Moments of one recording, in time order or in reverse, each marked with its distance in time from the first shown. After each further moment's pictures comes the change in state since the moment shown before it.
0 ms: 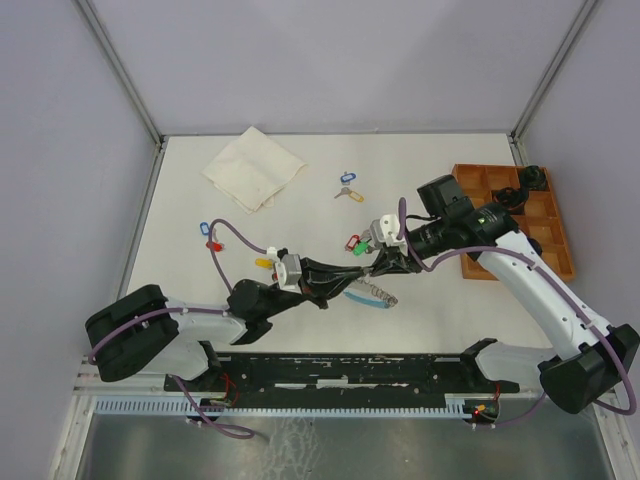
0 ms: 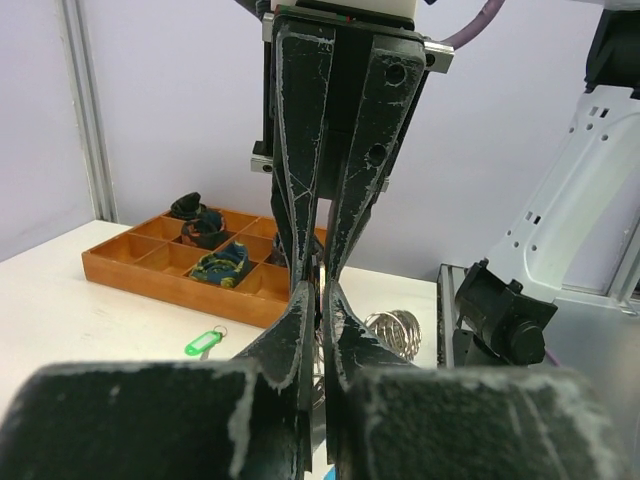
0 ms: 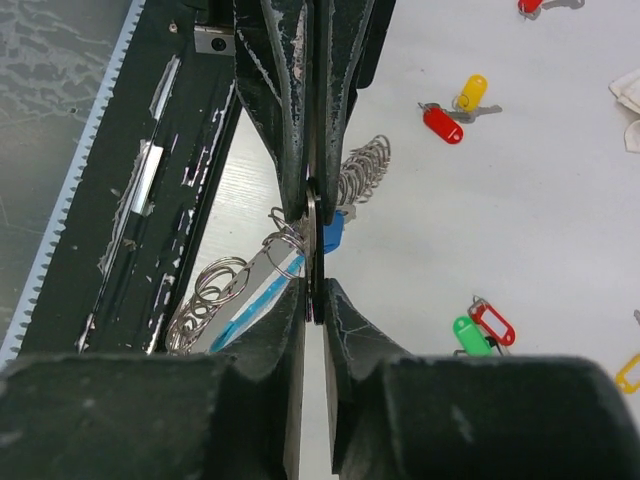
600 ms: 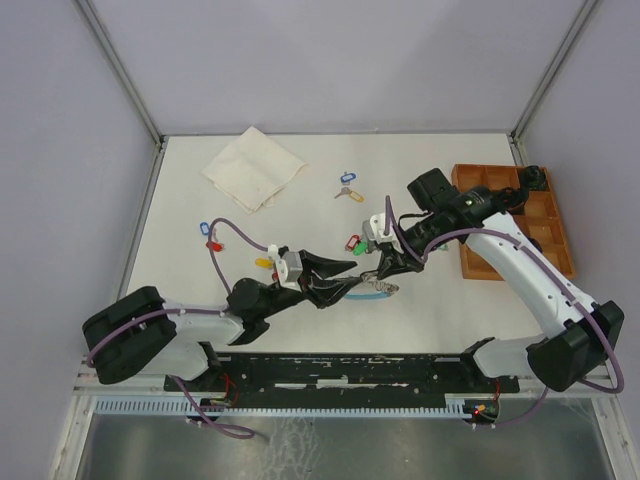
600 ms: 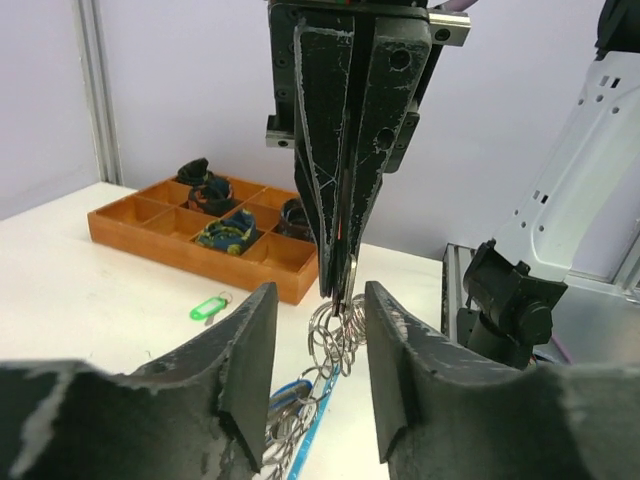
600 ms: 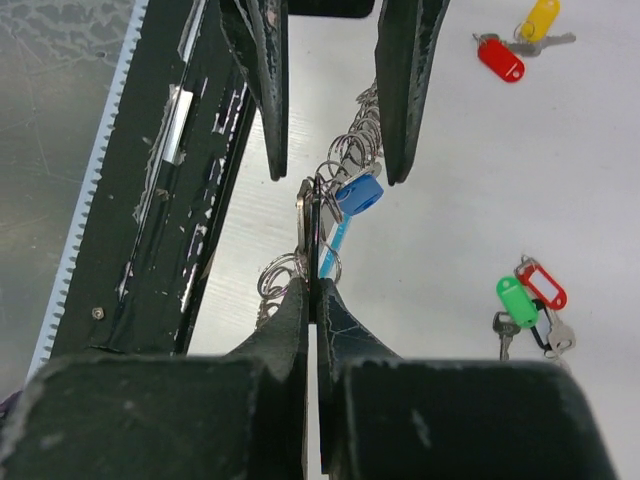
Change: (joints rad) left arm 0.018 -0.006 -0.020 -0.036 -0.001 -0.025; right arm 0.000 0.119 0.116 -0.215 0.061 -0.101
